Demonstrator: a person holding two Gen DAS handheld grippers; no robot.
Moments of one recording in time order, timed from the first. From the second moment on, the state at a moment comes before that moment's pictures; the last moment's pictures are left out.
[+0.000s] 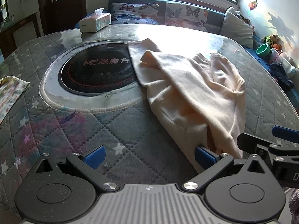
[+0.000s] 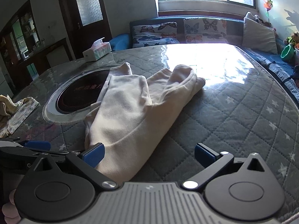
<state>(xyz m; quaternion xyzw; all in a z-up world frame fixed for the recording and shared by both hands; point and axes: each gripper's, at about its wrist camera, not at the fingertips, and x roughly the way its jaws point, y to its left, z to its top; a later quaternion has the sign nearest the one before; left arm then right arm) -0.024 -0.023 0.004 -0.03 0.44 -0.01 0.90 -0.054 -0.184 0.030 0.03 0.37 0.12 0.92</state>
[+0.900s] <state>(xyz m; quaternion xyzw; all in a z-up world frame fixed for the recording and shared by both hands) 0.020 0.009 -0.004 -0.06 0.44 -0.01 0.90 0.058 -0.102 0.046 -0.09 0.36 0.21 0.91</state>
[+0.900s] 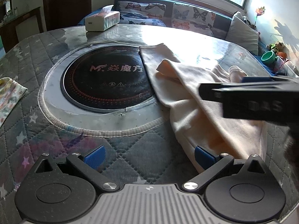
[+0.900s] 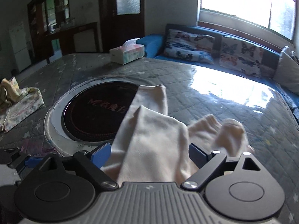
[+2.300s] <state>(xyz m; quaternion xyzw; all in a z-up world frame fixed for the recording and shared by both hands) 0.048 0.004 0.009 -0.04 0.41 -0.02 0.91 0.022 -0.274 0.072 0.03 0.31 0.07 0.95</state>
